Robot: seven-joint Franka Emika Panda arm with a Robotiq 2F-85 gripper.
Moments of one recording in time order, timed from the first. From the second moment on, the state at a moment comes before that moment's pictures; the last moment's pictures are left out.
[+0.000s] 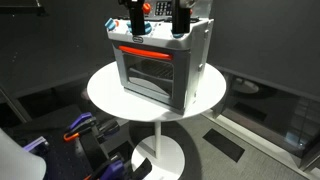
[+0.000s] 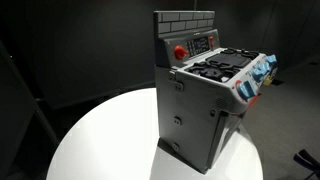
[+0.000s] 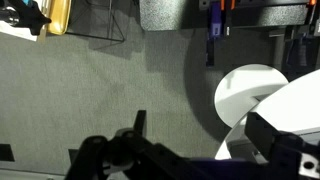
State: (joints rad) arm -0.23 -0.70 -0.18 -2.62 -0.31 1.90 -0.18
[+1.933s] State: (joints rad) arm -0.07 -0.27 -0.01 -2.32 -0.16 2.40 0.04
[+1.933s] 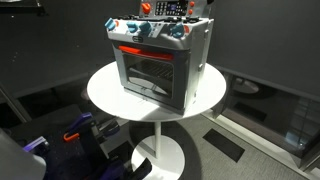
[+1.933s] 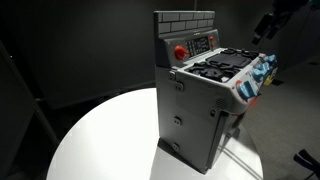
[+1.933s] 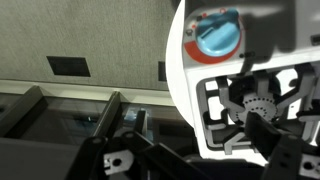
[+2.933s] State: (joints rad) arm 0.00 0.04 0.02 -1.99 -0.11 2.34 0.06
